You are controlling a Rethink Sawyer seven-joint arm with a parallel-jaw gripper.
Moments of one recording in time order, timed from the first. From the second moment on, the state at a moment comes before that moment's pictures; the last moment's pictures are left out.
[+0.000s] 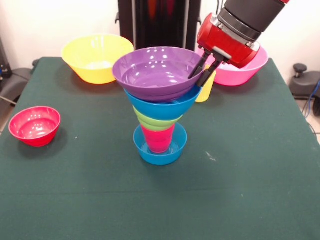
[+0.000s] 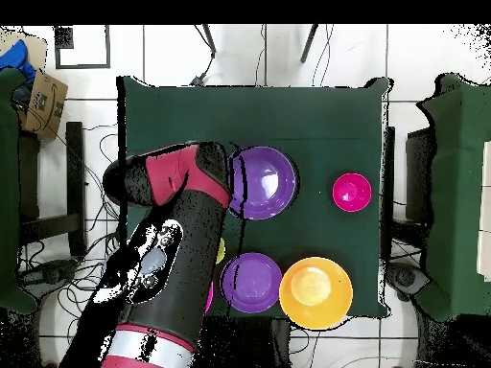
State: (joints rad) arm 0.26 -0.47 -0.42 1.27 -0.19 0.75 2.15
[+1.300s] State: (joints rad) arm 0.25 -0.48 -0.40 1.30 -0.11 0.68 2.15
